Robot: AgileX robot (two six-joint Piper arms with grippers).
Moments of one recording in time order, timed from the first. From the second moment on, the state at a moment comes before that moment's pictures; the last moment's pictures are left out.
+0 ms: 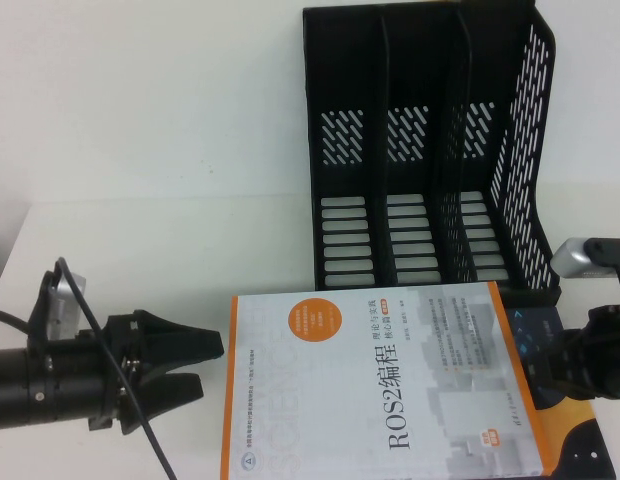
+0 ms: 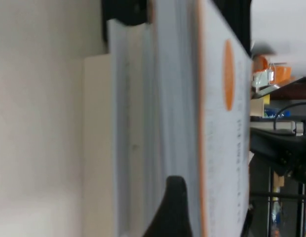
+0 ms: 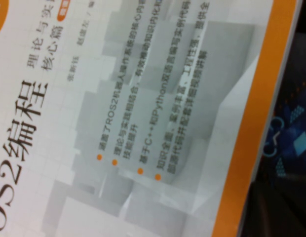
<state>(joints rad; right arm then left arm) 0.22 1.48 -0.68 0.95 0.50 -0.79 0.15 1.61 -0.59 -1.54 1.16 1.02</state>
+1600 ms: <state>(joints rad) 0.26 1.49 -0.67 1.11 0.53 -0.95 -0.01 1.87 -0.60 -1.69 1.18 1.12</state>
